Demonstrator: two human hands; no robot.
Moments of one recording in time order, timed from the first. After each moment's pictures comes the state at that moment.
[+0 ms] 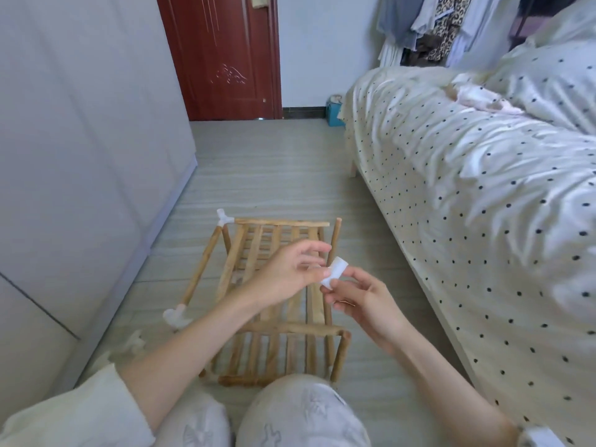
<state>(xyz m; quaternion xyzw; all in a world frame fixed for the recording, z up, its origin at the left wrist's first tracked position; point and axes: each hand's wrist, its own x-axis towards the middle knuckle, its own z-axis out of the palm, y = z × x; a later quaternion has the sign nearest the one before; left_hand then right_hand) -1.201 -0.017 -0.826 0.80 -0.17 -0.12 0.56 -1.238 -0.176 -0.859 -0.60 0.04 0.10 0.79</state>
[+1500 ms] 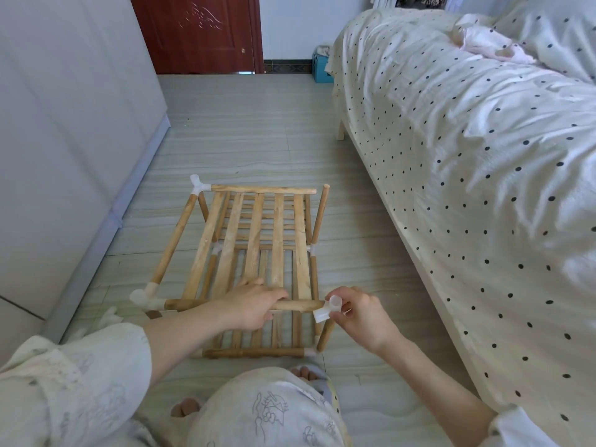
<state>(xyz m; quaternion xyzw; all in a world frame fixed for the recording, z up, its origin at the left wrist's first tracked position) -1.185 0.009 -0.936 0.92 -0.30 -0.24 -0.01 -1.239 -0.206 -0.950 -0.94 -0.03 0.08 0.32</state>
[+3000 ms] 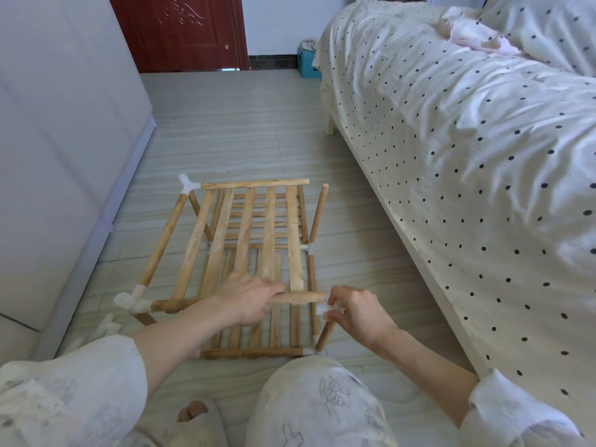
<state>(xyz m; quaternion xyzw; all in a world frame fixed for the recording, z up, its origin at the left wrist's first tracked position) -1.189 0.013 -0.902 0.92 -0.32 -0.20 -0.10 -1.241 -0.190 -0.948 -0.97 -0.06 0.07 0.23</state>
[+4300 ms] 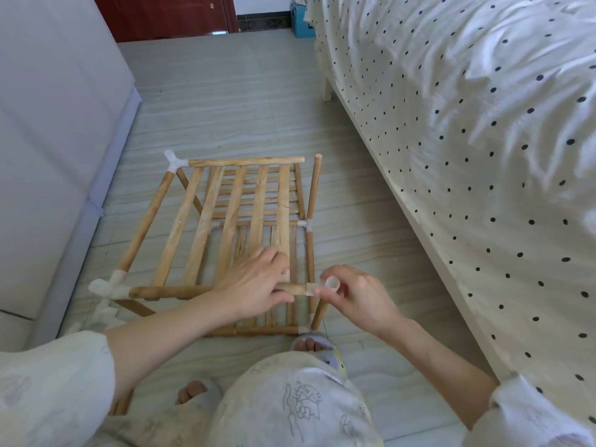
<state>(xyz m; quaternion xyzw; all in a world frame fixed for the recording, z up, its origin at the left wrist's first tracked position) -1.189 -0.003 -0.932 0.93 -0.35 -0.11 0.04 -1.245 -0.204 -0.964 -0.94 -0.06 0.04 0.32</state>
